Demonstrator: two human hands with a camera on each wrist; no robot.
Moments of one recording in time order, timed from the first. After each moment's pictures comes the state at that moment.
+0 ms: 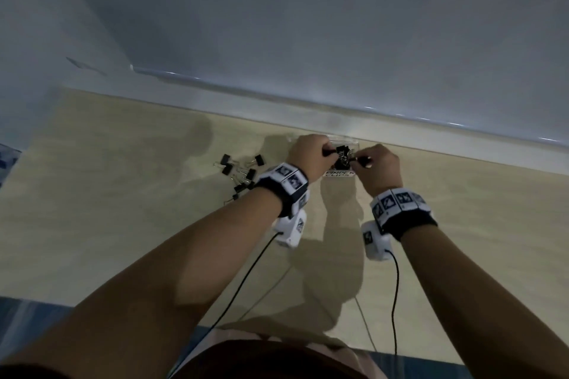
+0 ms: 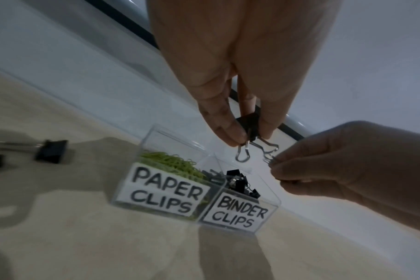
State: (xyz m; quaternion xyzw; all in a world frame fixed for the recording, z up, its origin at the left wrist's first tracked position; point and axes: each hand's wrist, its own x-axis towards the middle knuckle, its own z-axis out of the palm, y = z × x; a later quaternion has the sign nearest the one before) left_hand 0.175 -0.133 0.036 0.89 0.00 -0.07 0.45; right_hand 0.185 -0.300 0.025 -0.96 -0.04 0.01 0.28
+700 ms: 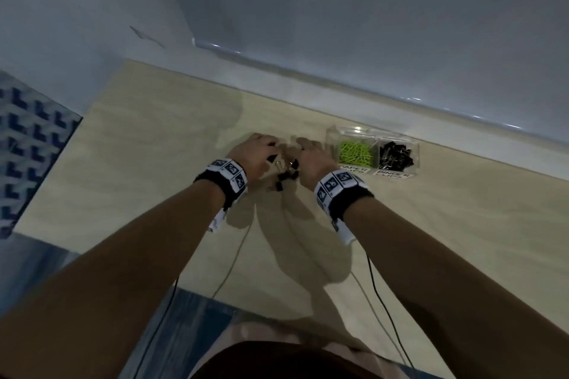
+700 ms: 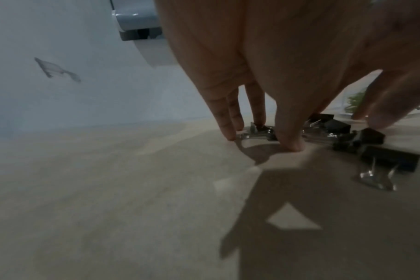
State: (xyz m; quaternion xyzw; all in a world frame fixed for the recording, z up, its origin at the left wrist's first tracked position) left_hand 0.126 0.057 -0.027 0.97 -0.08 -0.22 0.10; right_hand 0.164 -0.110 -0.004 -0.91 -0.32 0.27 0.04
